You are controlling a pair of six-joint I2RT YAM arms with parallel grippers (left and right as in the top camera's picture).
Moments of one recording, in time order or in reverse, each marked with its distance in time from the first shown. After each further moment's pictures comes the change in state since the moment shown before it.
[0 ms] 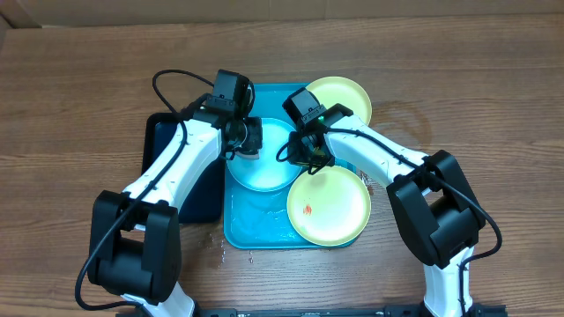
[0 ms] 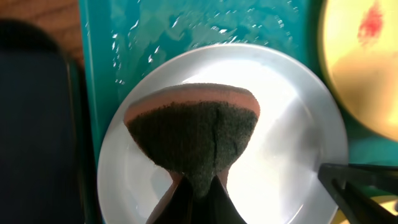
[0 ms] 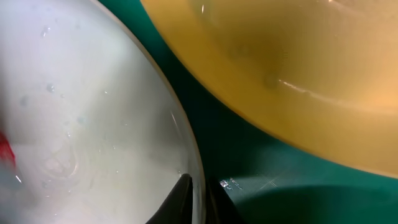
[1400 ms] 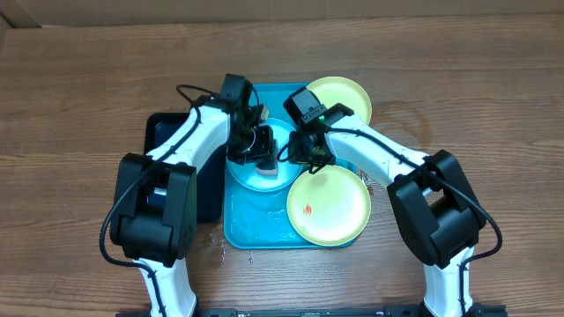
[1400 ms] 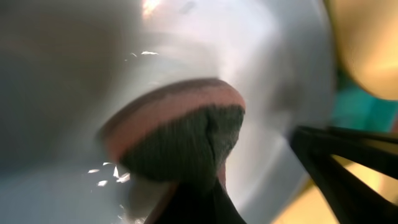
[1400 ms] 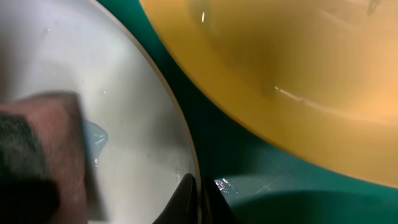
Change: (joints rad) left arm 0.015 0.211 0.111 -0.134 0.339 0.011; right arm -0.002 0.000 0.000 0.003 0.007 -0.030
